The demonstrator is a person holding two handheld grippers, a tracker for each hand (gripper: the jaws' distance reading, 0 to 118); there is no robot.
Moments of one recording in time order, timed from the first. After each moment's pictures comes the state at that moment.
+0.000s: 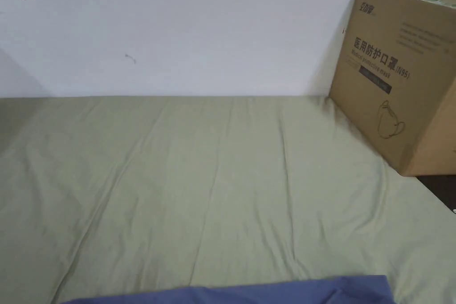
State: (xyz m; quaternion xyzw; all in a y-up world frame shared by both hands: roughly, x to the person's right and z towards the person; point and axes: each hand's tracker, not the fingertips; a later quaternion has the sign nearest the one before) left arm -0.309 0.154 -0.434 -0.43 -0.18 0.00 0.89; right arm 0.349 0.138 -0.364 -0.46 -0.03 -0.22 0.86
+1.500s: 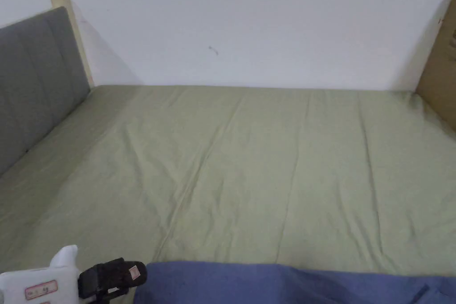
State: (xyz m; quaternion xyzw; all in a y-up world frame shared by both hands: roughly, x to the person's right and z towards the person) left arm -0.386 0.096 -0.451 -0.43 -0.15 0.37 0.81; right arm 0.174 0.265 -0.320 -0.17 0.04 -0.07 0.98
